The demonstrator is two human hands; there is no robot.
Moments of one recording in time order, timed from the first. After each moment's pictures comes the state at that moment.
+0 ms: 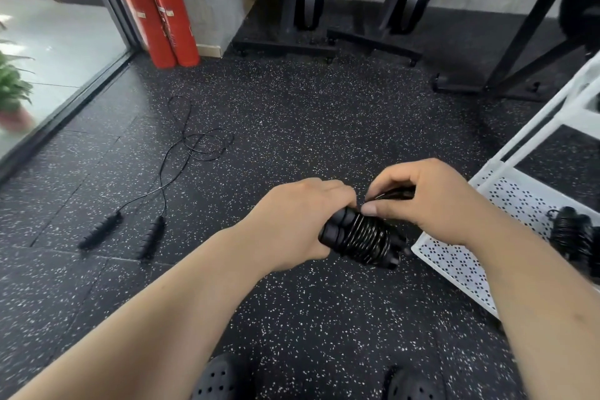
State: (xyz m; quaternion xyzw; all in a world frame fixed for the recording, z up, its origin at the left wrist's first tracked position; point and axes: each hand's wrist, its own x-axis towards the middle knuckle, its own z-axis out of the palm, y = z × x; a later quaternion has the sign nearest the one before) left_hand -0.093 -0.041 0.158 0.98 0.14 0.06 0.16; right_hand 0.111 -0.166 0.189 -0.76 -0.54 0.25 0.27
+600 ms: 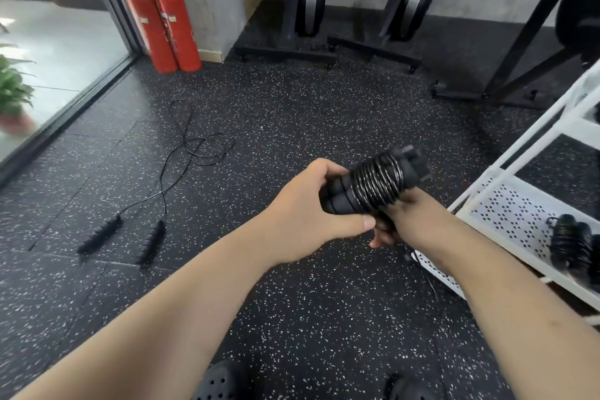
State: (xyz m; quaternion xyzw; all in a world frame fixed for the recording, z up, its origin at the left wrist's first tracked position) left_hand -0.091 -0.044 0.171 0.77 0.27 0.14 0.56; right_hand 0.084 -0.161 0.168 -0.75 -0.35 0.42 0.37
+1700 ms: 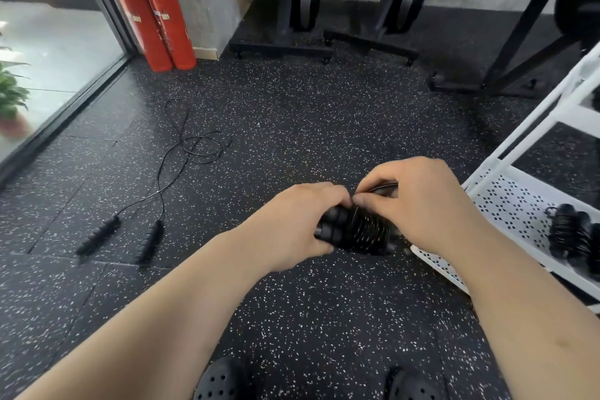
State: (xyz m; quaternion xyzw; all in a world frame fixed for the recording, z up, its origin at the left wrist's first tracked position) left_hand -0.088 -0.036 0.144 0.94 0.20 0.05 0.28; right_hand 0.088 -0.163 0.189 -0.80 -0.53 0.12 0.25
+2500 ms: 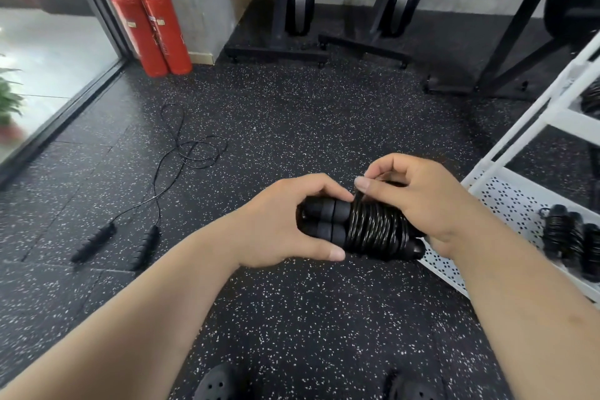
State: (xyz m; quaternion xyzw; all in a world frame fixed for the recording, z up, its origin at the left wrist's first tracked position) left_hand -0.106 -0.031 0.177 0.85 0.19 0.06 0.50; right_hand 0.097 -0.163 0.184 -0.73 -0.36 0.34 0.48
